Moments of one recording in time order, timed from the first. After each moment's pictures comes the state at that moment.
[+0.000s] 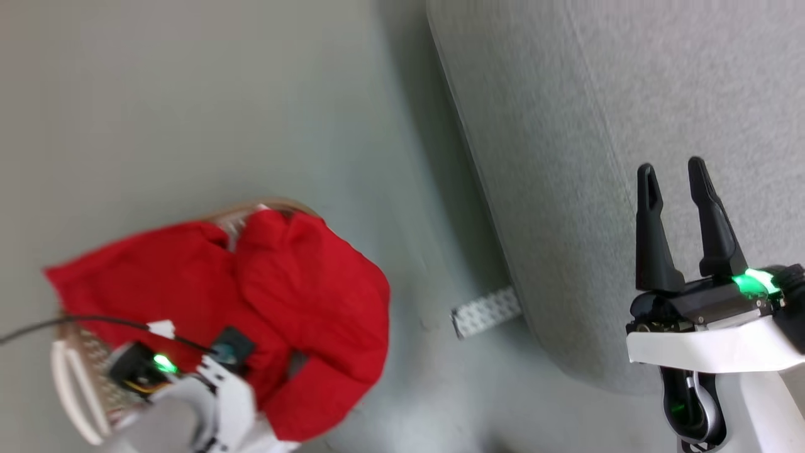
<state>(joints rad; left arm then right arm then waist) -0.76 0.33 -1.11 1.22 -0.42 -0.13 -0.18 -0.35 -0.05 0.15 -0.01 0.46 0.13 -0.26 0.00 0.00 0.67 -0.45</state>
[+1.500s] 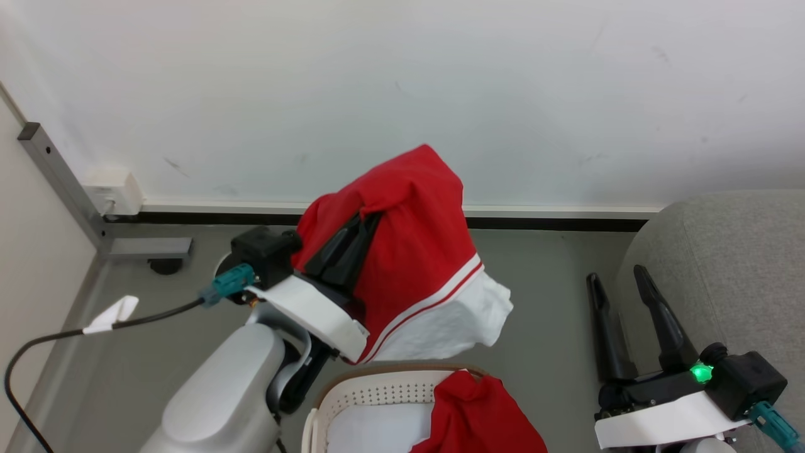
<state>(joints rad) -0.61 0.23 -0.63 0.40 -0.59 -0.12 -0.26 -0.17 -0.05 0.20 0.11 0.37 0.13 -0.26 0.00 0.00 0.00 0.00</state>
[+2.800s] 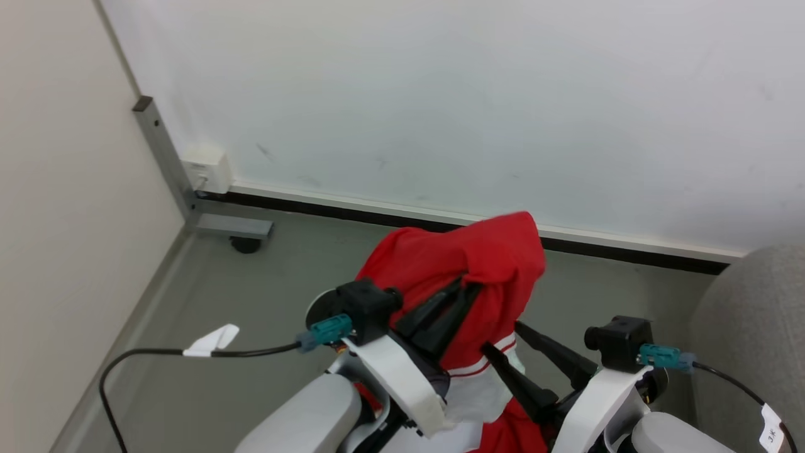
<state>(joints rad) -0.57 0.17 -0.81 0.28 -0.59 -0.12 -0.22 -0.50 -0.34 0.92 0.33 0.97 0.13 -0.10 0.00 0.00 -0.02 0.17</state>
